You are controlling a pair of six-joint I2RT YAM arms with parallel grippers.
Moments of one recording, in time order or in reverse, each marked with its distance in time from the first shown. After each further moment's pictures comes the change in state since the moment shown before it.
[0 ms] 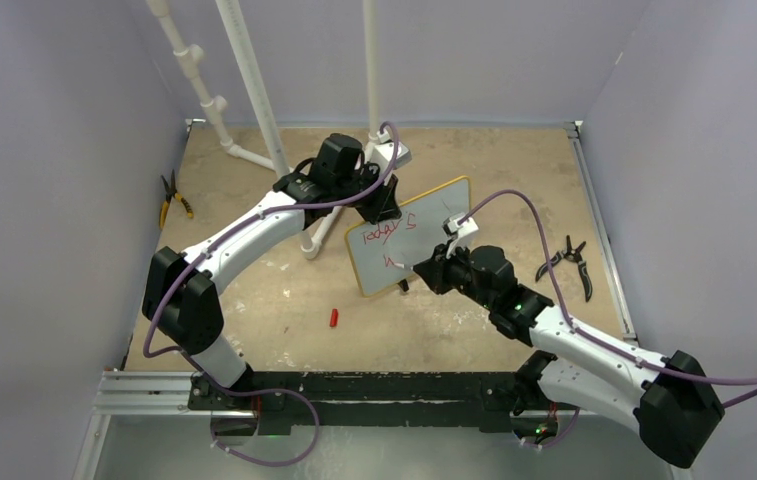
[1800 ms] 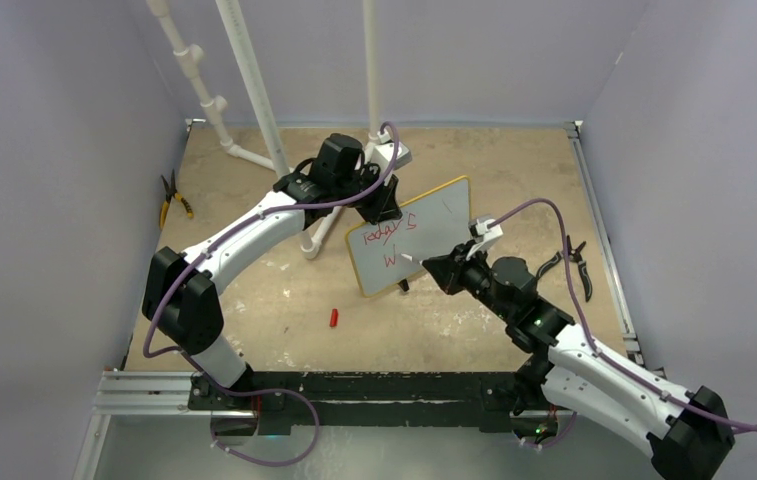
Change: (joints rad) left arm 0.002 0.000 0.000 -0.001 0.009 -0.001; right arm -0.003 -0.212 -0.047 -0.033 0.046 0.098
